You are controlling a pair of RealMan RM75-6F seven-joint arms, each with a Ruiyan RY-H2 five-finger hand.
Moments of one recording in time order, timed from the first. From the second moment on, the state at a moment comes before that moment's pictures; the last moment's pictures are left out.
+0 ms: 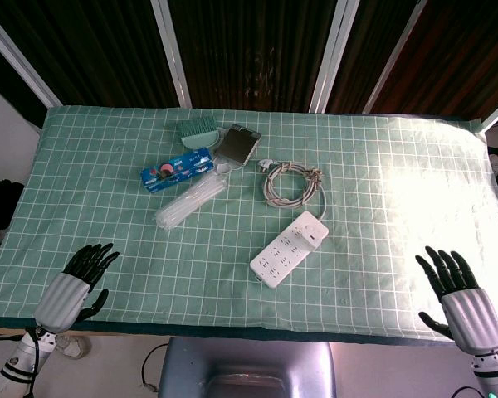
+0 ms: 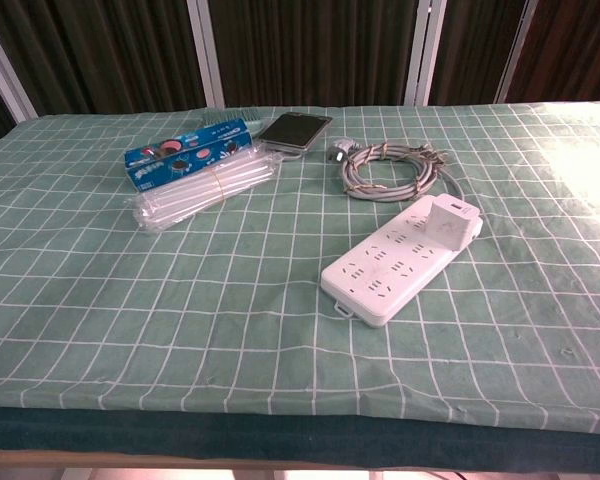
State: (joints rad) left arm -0.27 -1.25 0.06 -1.48 1.74 1.45 -0.04; right arm 0.03 -1.10 -0.03 -1.58 -1.74 1.60 -0.10
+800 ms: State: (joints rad) left arm -0.60 -1.58 0.02 -1.42 1.87 1.08 -0.19; right arm 0.33 -1.22 0.06 -1.49 -1.74 1.24 -0.15
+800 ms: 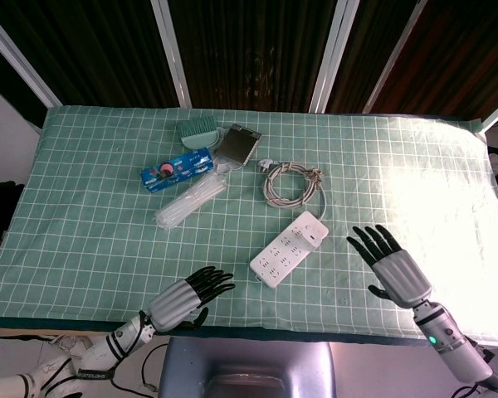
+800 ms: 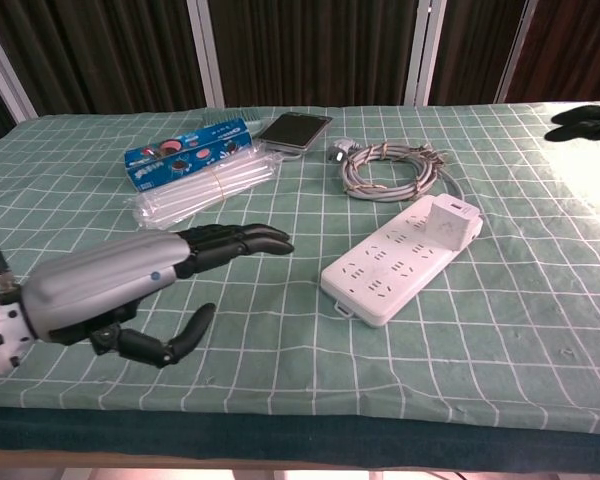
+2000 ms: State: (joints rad) left arm -0.84 -1.99 -0.09 -1.08 1.54 0.82 0.12; right arm 0.59 -1.43 0.06 -1.24 -1.61 0.98 -0.15
